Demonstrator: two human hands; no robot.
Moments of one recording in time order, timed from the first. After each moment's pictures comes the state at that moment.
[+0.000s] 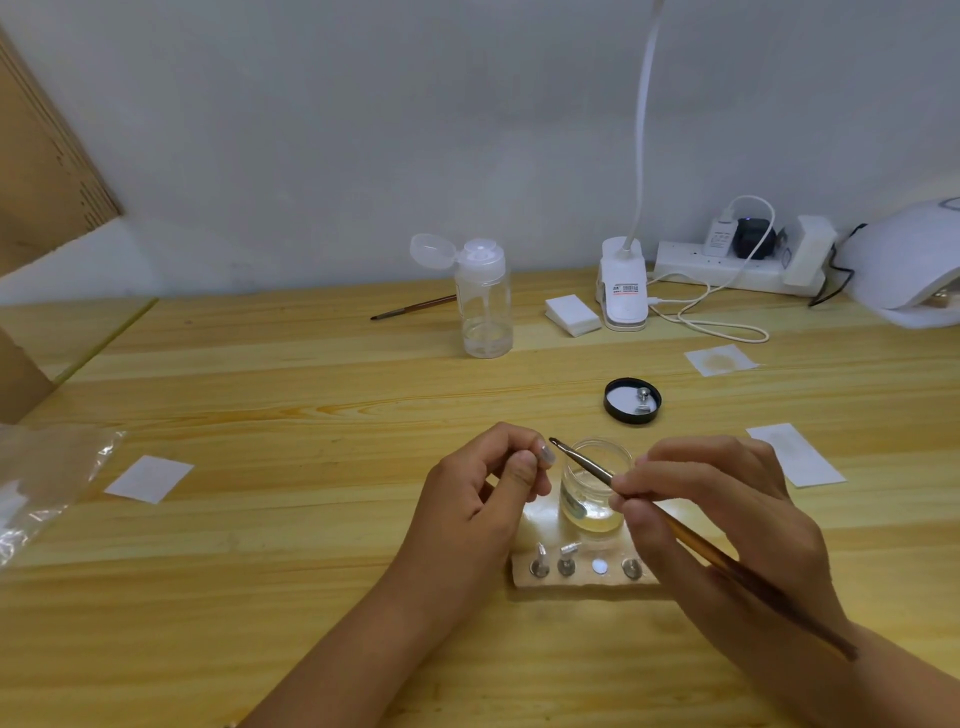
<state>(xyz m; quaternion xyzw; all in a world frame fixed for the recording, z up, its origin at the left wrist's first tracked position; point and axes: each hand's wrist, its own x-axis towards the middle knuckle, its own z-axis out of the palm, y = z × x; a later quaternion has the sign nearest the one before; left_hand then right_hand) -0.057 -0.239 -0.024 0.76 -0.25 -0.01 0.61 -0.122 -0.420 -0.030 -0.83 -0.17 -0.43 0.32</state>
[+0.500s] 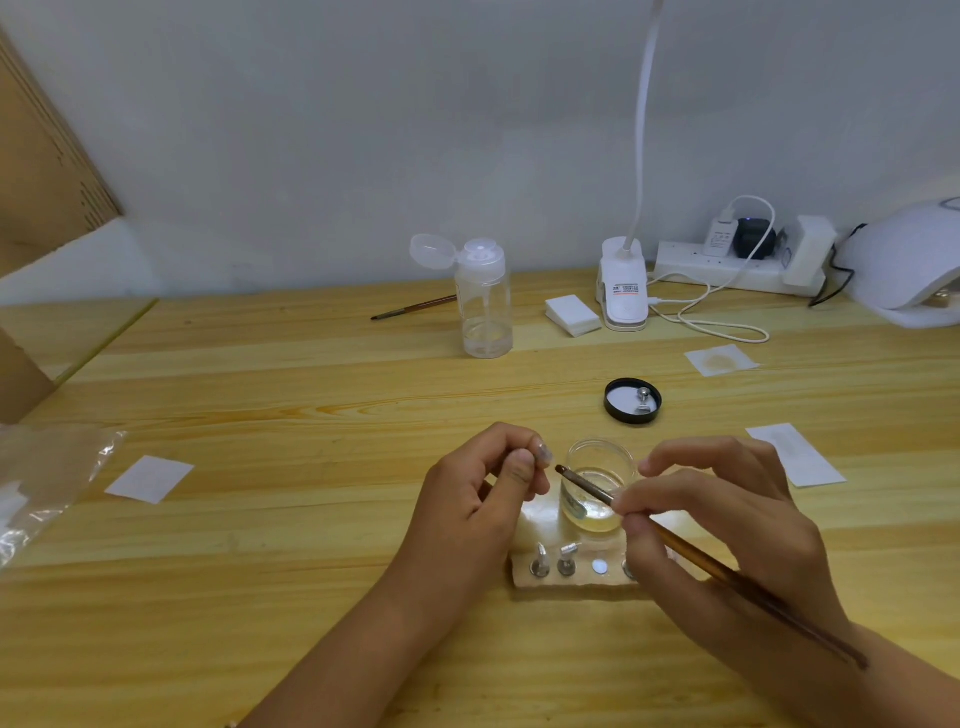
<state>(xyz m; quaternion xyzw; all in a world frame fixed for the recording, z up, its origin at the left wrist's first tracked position) -0.055 -0.239 -0.028 0.75 -0.25 -0.01 0.61 -0.123 -0.416 -0.028 -0.84 -0.16 -0.43 0.30</state>
